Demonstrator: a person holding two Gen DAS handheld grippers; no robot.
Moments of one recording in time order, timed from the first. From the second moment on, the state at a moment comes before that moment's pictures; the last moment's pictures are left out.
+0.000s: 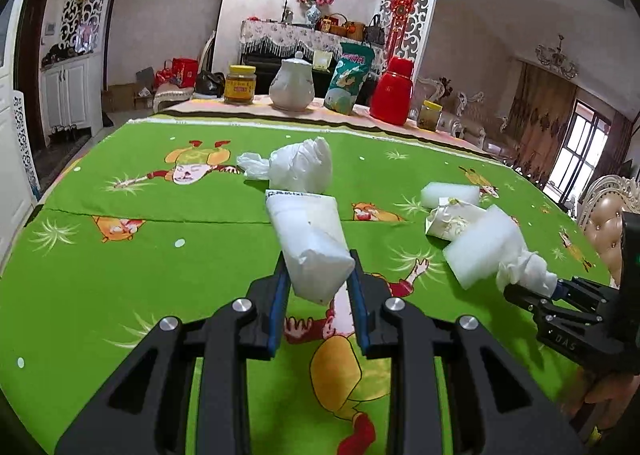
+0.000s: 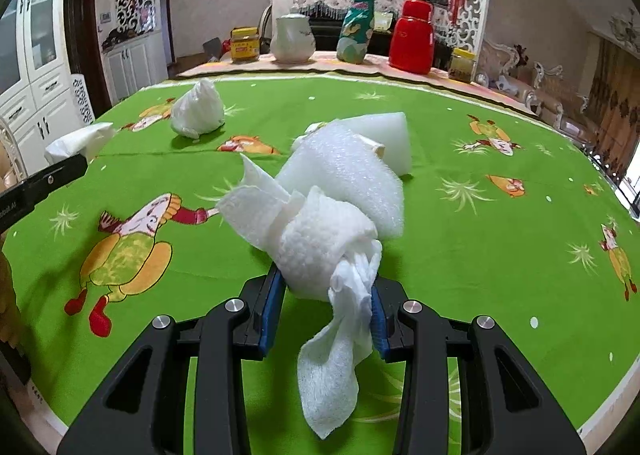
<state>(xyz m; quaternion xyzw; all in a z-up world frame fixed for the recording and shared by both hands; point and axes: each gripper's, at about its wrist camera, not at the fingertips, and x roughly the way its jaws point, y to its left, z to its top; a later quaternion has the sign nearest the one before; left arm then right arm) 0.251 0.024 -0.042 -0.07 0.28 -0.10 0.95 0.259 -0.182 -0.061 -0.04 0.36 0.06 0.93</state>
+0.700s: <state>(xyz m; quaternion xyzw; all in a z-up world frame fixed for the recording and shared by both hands) 0.204 -0.015 -0.022 -0.02 0.25 -0.14 0.96 0.190 -0.235 -0.034 0.06 0.31 0.04 0.95</state>
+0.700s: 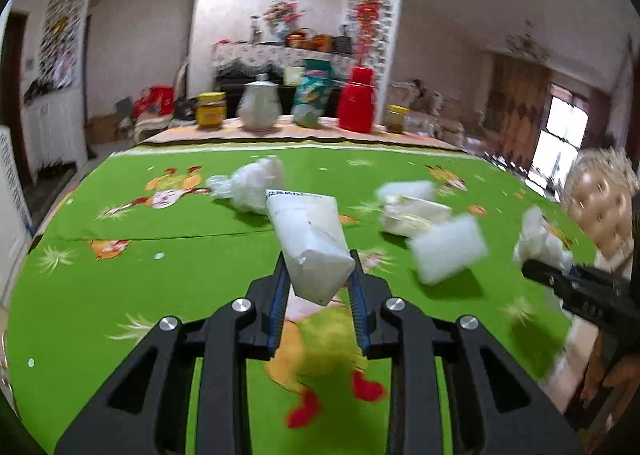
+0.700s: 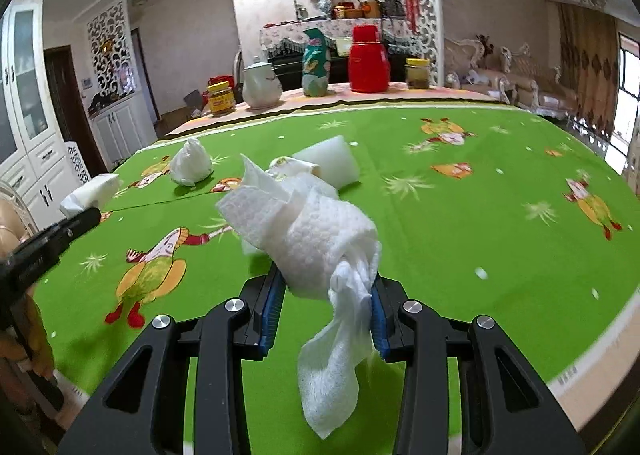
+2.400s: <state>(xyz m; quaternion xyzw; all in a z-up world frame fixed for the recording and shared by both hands) -0.032 -0.470 -0.033 0.16 0.27 -0.63 0.71 -0.176 -0.510 -0.016 0.13 0.25 -0.38 0.88</state>
